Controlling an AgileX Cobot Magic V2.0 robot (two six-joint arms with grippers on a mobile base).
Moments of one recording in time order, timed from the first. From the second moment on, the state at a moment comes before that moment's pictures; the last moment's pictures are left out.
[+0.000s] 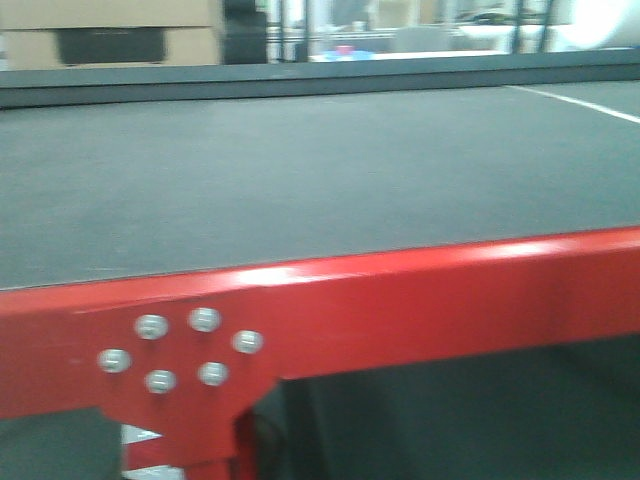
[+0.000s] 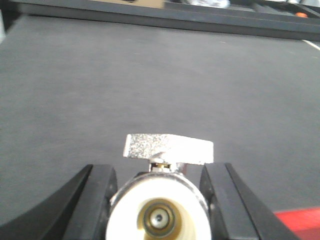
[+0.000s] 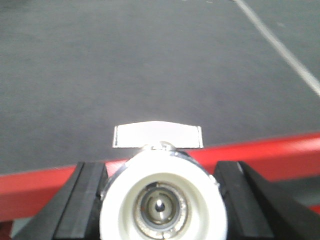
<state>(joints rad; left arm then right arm) 0.15 0.44 -0.65 -0.25 0.58 0.13 -0.06 0.54 -0.73 0.03 0.67 0.03</state>
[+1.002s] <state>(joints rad) 0.15 0.44 -0.65 -0.25 0.58 0.13 -0.06 0.54 -0.73 0.03 0.67 0.03</state>
